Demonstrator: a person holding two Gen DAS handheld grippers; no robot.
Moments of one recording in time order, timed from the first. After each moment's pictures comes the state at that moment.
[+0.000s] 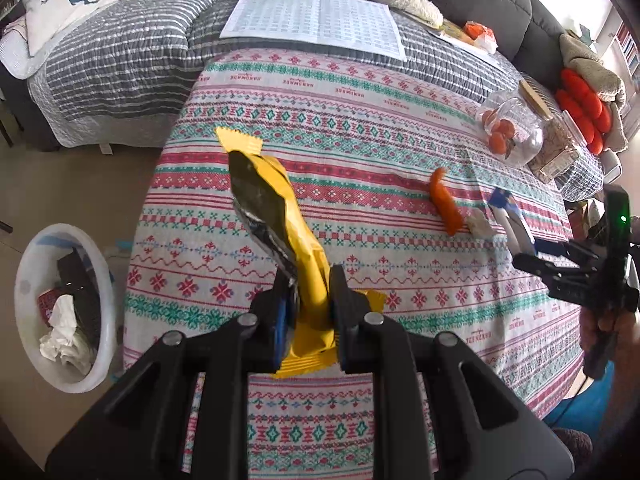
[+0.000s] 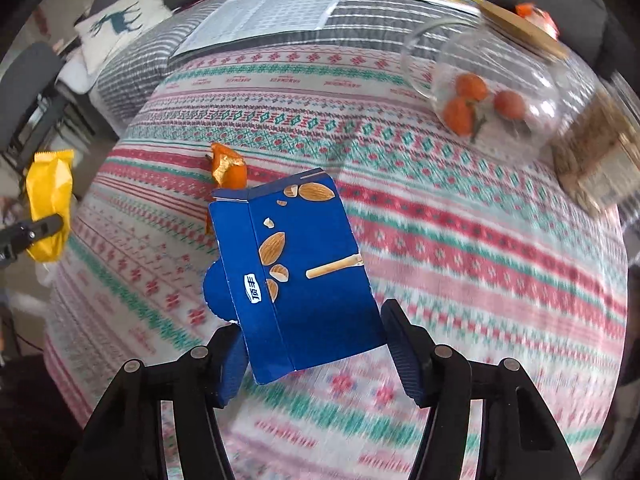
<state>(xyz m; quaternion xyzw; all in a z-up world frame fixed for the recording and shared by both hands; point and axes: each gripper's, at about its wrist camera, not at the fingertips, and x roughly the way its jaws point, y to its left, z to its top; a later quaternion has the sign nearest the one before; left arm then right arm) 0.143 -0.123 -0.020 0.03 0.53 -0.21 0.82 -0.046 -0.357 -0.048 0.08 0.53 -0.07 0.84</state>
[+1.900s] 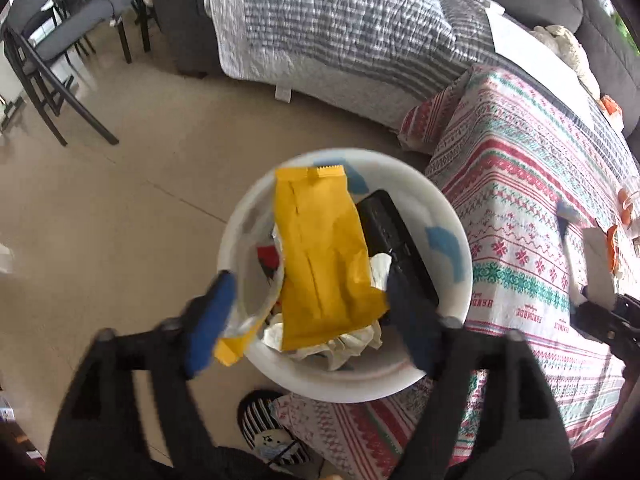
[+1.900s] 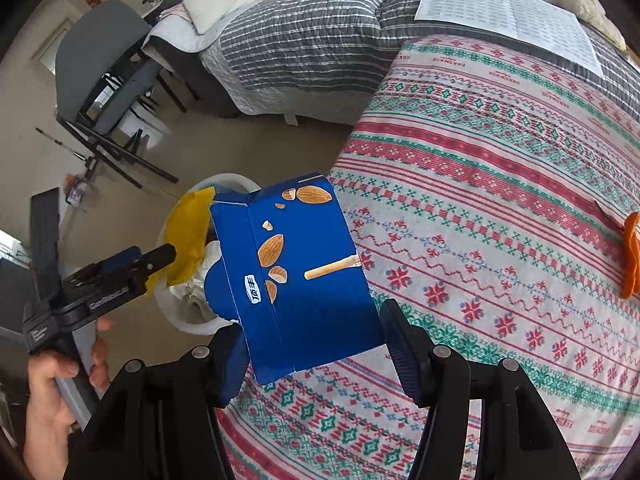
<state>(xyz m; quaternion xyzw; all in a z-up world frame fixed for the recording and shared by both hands) 0.169 0.130 -0.064 -0.01 0.55 -0.01 0.84 0.089 -0.060 -0.065 0.10 0.53 0.08 0.84</state>
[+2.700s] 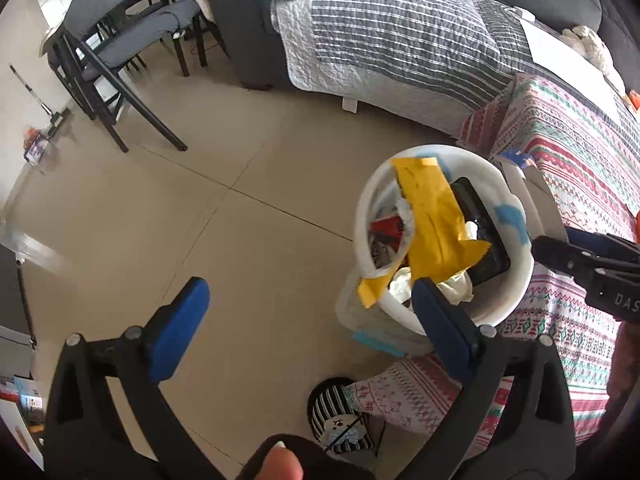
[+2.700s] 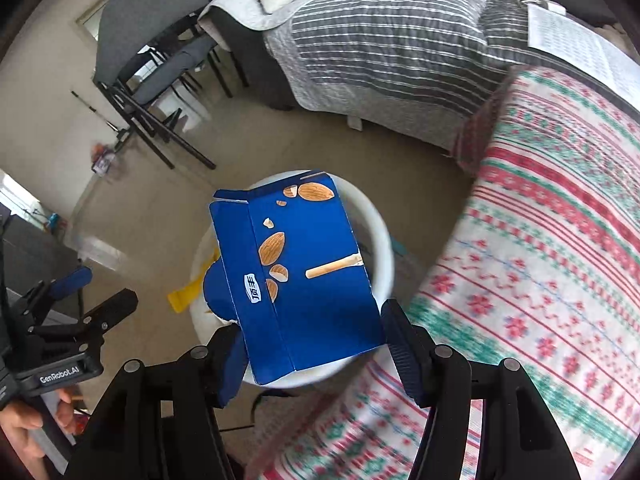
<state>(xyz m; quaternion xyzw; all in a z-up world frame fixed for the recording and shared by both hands) 0.130 0.191 -0.043 0.03 0.53 0.07 0.85 0.131 0.037 -0.090 0.06 0.51 0.15 0.85</state>
